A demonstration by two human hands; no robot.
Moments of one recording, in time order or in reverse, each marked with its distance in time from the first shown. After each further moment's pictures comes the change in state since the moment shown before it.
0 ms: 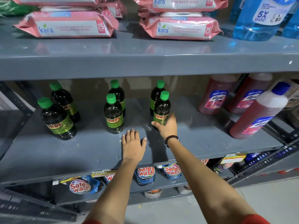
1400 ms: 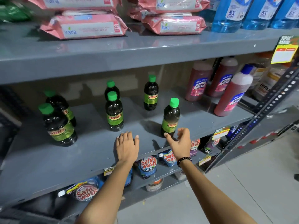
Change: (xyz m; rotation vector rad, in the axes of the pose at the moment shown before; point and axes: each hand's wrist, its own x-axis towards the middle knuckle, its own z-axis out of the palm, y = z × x) left_hand -0.030 -0.054 -0.027 -0.152 0.073 0.123; right_hand -0.130 0.040 -0.012 0.063 0.354 0.019
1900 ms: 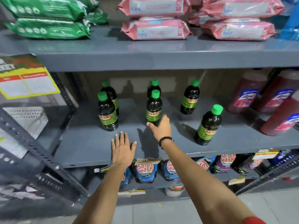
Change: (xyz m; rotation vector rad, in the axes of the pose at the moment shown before) left_hand -0.035 -0.113 -0.059 0.197 -0.133 -0.243; right_hand -0.025 -0.099 0.145 -0.076 -0.473 -0.113
